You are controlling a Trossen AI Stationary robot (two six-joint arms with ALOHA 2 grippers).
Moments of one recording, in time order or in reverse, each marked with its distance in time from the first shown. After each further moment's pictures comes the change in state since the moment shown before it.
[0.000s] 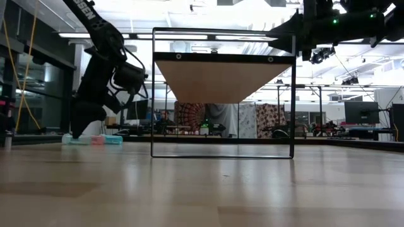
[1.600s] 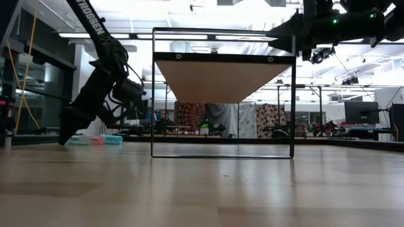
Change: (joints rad) left arm 0.081 0.138 0.011 -0.010 -0.019 0.293; right arm 0.000 0.000 0.000 0.000 0.000 0.000
